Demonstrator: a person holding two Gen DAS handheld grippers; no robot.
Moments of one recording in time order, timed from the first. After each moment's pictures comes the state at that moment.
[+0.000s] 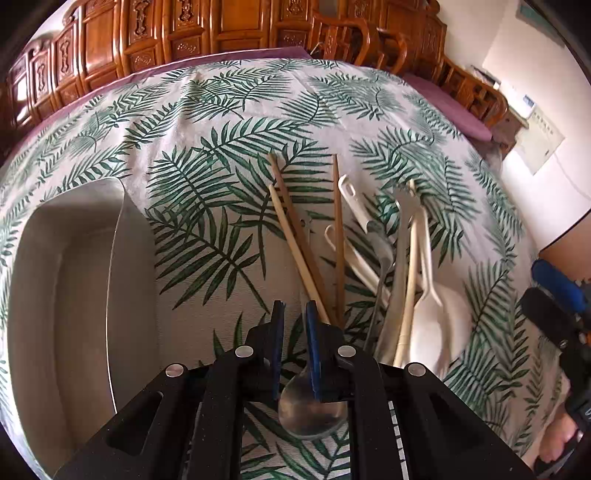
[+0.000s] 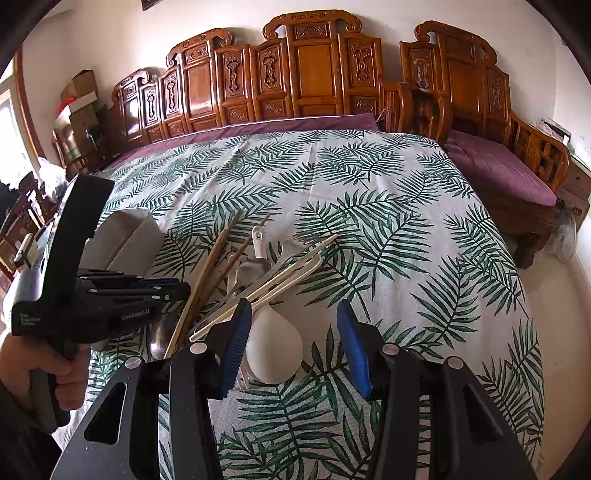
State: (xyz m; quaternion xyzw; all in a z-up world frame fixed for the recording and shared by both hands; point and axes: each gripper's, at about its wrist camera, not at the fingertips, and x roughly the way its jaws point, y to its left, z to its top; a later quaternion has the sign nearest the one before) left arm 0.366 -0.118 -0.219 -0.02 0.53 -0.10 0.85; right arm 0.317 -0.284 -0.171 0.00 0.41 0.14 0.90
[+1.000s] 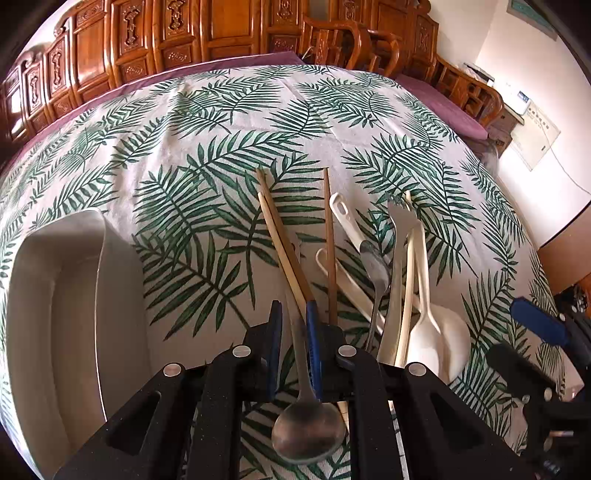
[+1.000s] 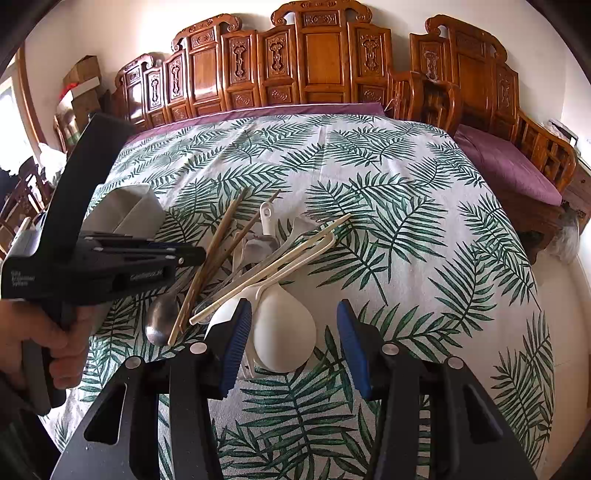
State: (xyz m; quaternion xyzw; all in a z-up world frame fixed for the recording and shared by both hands) left arm 0.382 -0.128 -0.221 0.01 0.52 -0.10 0.85; right arm 0.316 -0.271 -0.190 -0.01 0.43 0.15 0.89
